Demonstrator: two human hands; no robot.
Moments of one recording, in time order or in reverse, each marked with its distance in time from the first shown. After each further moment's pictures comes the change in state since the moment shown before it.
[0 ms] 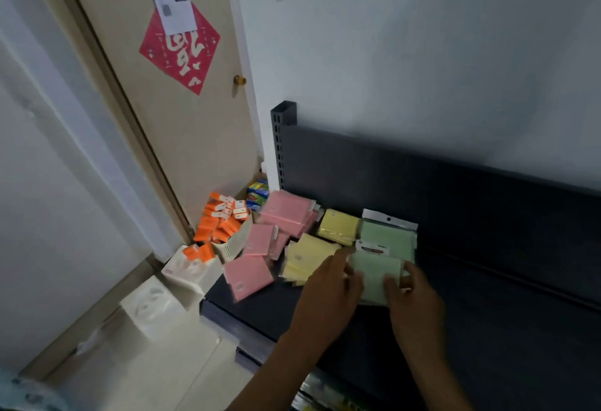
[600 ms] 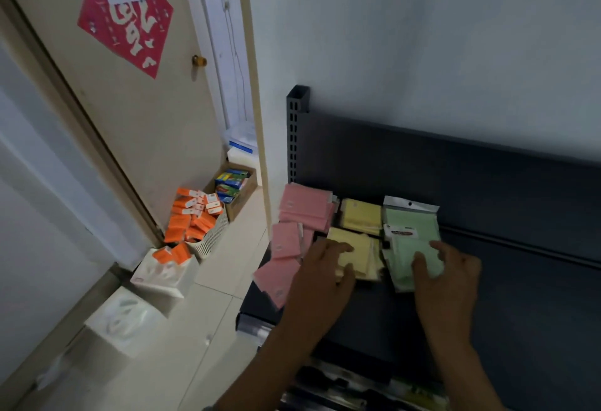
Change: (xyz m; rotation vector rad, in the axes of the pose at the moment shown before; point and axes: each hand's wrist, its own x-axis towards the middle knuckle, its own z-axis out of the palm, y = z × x) left_hand 0.004 -0.070 -0.084 -0.062 -0.075 0.137; right_hand -0.028 -0.046 0.046 -0.198 0.361 0.057
